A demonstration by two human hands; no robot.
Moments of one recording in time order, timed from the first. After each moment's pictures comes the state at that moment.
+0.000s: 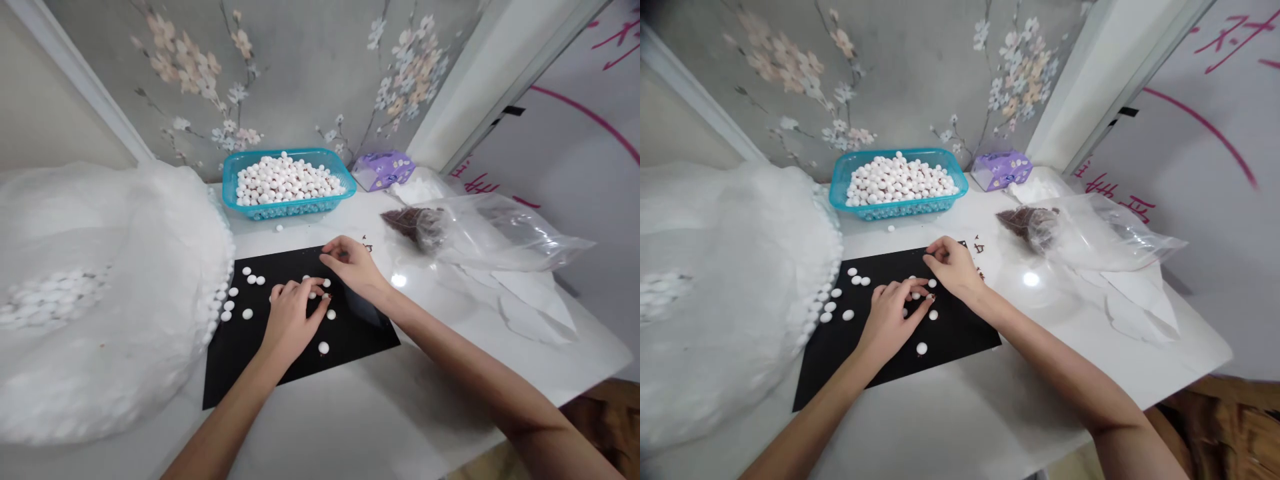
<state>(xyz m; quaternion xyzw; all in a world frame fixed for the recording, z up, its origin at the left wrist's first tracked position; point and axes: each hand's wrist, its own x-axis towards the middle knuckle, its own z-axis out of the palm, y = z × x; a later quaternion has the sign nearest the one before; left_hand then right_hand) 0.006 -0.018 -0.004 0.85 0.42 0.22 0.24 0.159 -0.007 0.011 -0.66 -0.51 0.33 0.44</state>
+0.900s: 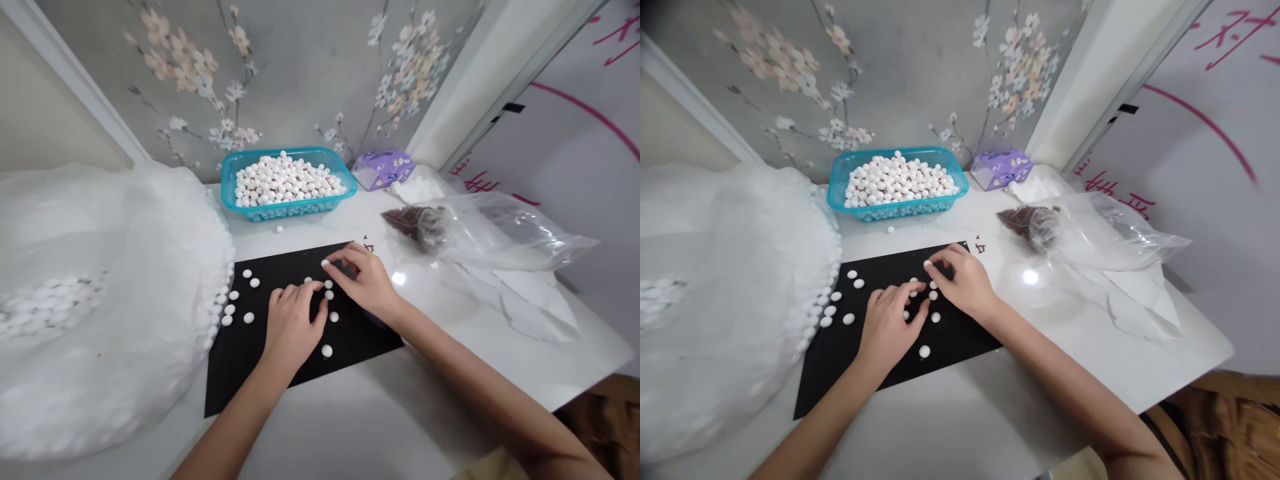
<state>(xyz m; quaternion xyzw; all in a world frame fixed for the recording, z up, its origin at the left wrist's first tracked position) 0.004 -0.022 -0.006 0.87 0.42 0.24 0.13 0.164 -0.029 0.014 -0.65 -0.63 0.16 0.39</state>
